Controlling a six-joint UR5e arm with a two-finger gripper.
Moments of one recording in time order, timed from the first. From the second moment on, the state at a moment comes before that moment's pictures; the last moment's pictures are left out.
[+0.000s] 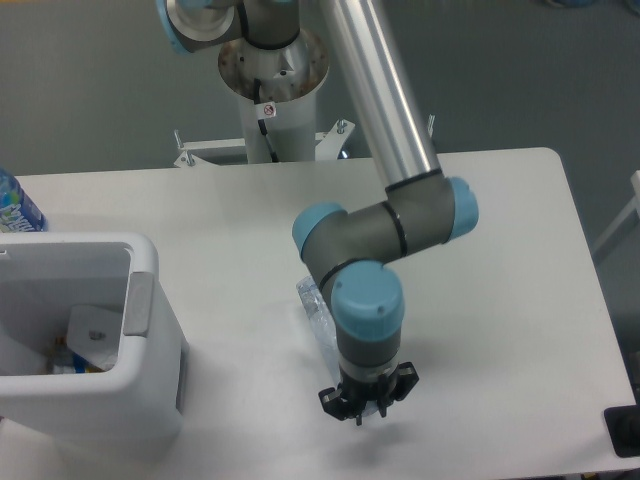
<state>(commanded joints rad) 2.42 -2.12 -1.33 -0.91 1.39 0.07</state>
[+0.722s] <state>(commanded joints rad) 2.48 -1.93 -1.14 -0.87 1.02 -0.01</state>
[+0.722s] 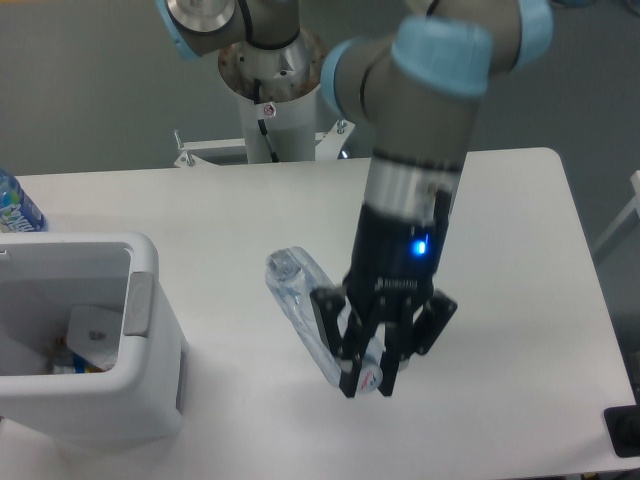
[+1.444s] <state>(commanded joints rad) 2.33 -1.90 -1.13 -0.85 1.02 -0.15</state>
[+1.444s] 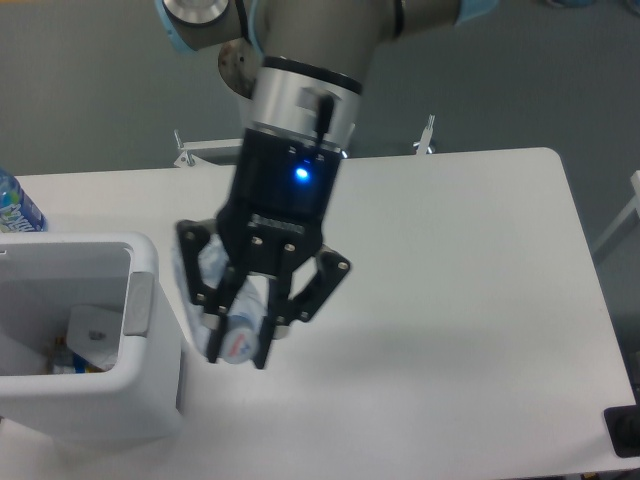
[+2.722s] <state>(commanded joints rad) 2.16 -2.02 -1.10 -0.82 1.02 -0.14</state>
